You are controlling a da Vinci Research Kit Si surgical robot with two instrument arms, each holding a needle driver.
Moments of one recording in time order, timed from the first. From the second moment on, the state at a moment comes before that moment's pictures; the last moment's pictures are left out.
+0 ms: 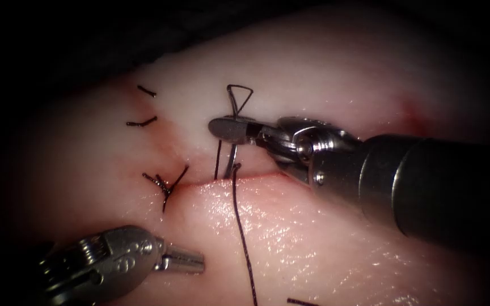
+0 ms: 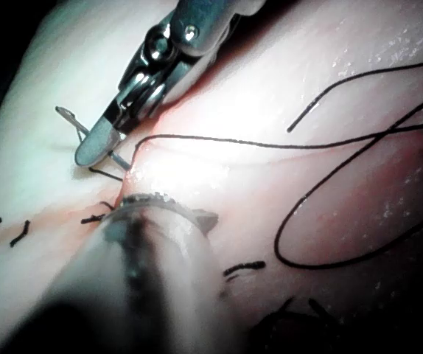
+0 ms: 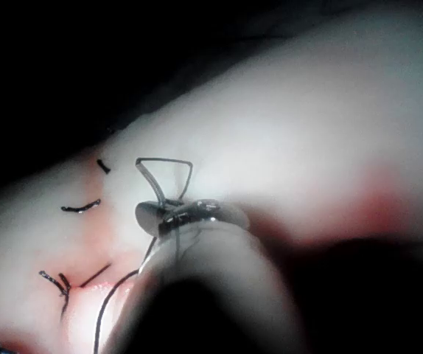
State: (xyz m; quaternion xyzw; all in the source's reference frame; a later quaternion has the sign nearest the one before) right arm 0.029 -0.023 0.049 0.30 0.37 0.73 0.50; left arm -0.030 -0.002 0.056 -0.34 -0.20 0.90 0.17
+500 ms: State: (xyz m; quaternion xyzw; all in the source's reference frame) right arm 0.032 -0.025 0.046 0.37 0.34 0.74 0.45; left arm -0.030 -0.002 0.056 -0.34 -0.20 0.90 0.17
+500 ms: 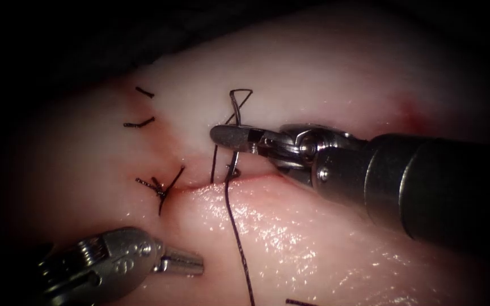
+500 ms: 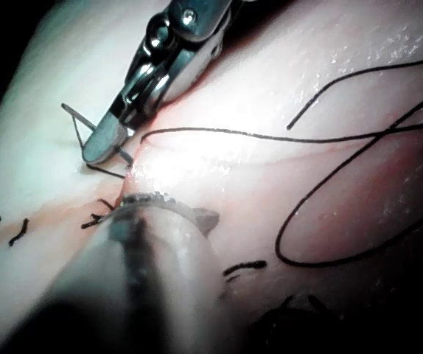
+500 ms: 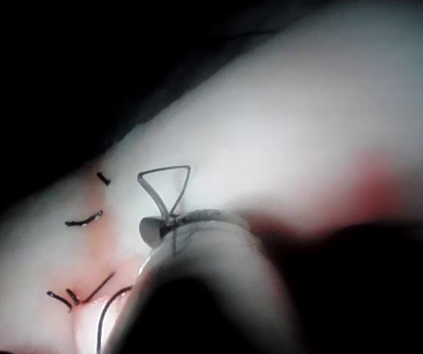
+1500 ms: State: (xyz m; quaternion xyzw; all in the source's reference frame) right arm 0.036 -0.027 0.045 0.45 0.34 0.70 0.44; left arm -0.029 -0.002 0.056 -0.34 -0.20 0.90 0.17
